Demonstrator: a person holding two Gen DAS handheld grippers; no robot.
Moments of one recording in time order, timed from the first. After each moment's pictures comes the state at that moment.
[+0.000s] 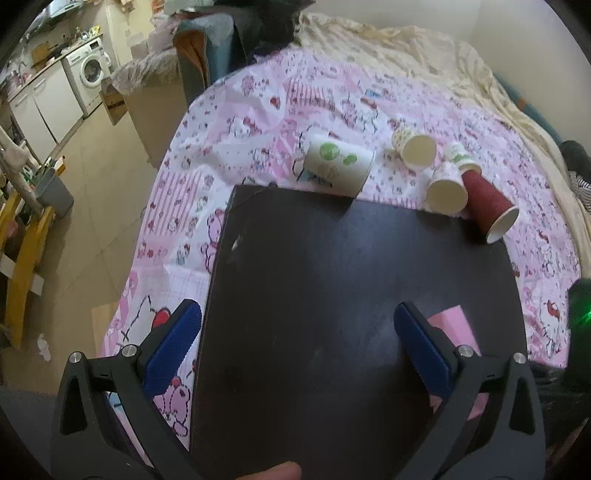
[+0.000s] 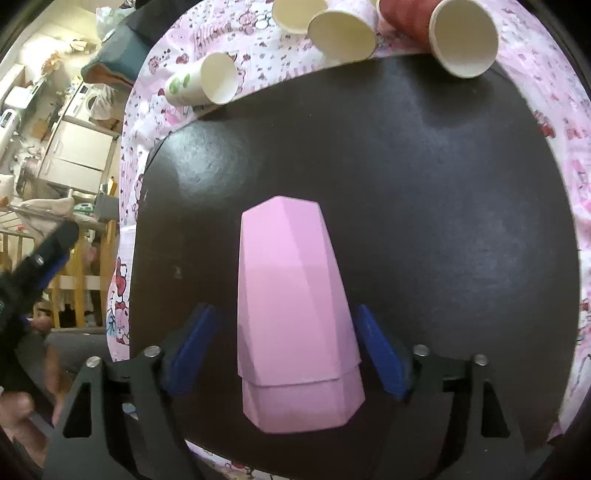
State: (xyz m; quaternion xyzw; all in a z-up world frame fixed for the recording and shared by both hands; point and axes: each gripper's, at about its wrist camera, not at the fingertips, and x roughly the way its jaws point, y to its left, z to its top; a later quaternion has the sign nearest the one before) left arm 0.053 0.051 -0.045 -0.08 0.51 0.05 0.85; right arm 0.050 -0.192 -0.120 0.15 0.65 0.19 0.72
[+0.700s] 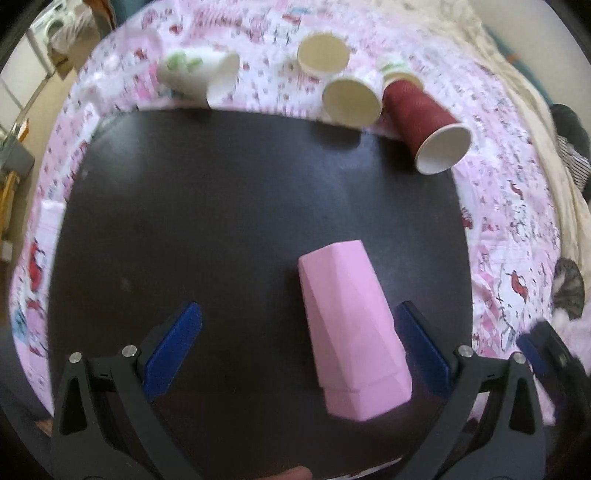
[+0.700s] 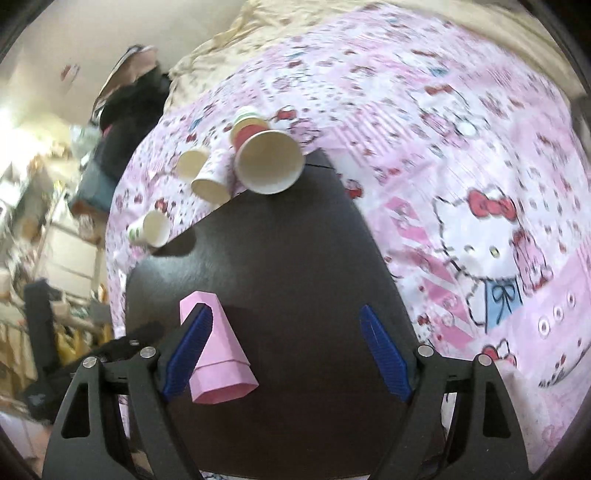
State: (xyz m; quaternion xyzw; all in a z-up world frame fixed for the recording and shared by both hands) left arm 0.079 -0.109 -0.095 -0.12 0.62 0.01 0.77; right arm 0.027 -0.368 -0.069 0.26 0.52 0.07 0.81
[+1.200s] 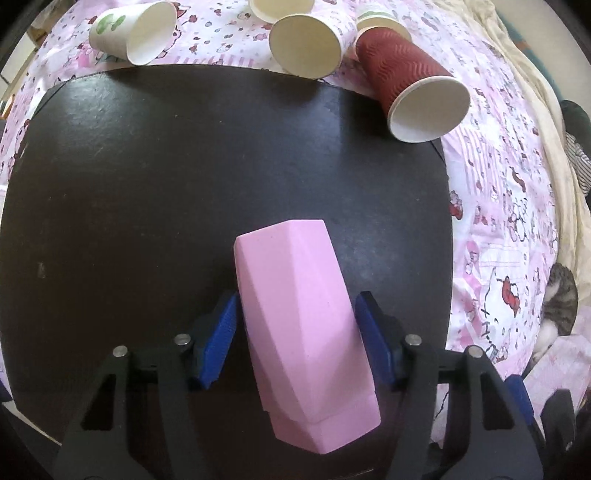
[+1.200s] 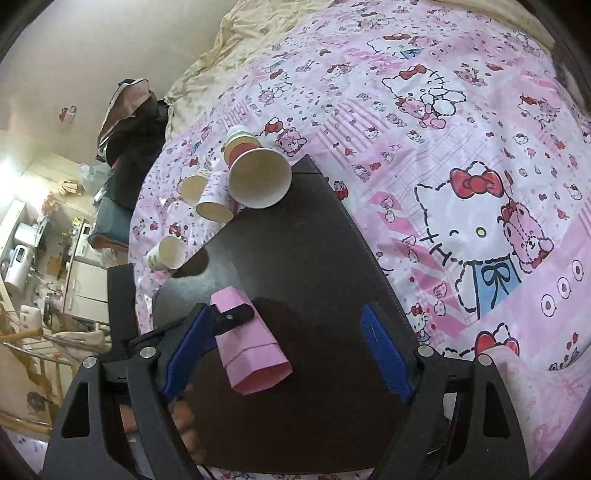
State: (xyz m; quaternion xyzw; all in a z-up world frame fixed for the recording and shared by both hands) left arm 0.106 -0.162 -0.129 -0.15 0.66 -0.01 0.73; right arm 0.016 -0.402 -0.071 0.34 0.50 0.08 0.79
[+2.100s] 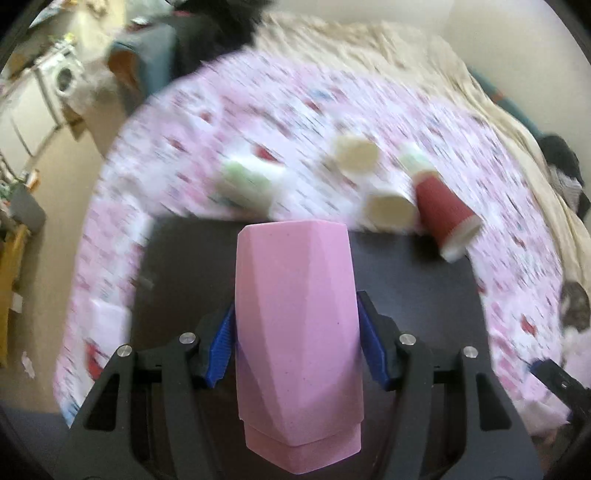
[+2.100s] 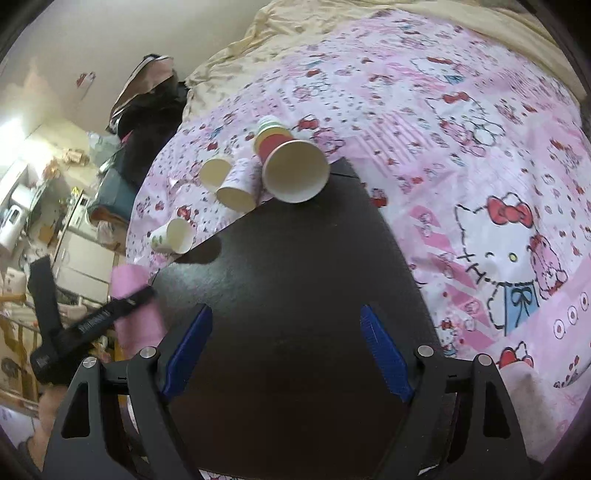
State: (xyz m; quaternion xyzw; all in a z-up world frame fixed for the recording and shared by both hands) left arm 0.104 -0.007 -0.034 -0.07 0.49 0.01 0.87; right arm 0.028 -0.351 -0.057 0.26 0.50 0.10 0.82
